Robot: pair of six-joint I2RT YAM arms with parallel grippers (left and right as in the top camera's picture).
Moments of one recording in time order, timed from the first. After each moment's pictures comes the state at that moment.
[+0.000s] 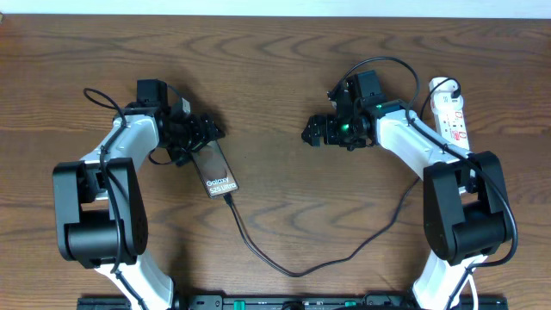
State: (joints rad) left arm 0.07 1.91 1.13 -0.58 0.51 -0.45; right arm 0.29 1.95 1.24 -0.49 -0.41 0.28
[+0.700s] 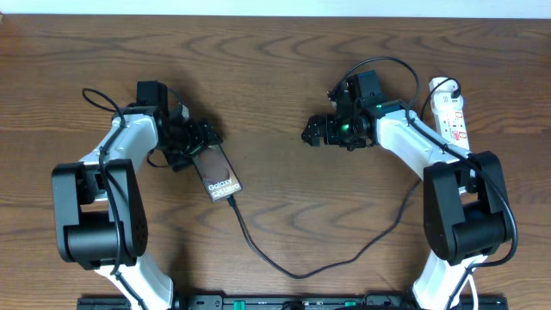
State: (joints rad) left arm 0.07 1.90 1.13 -0.68 0.46 -0.44; right arm 0.29 1.95 1.24 -0.49 -0.41 0.28
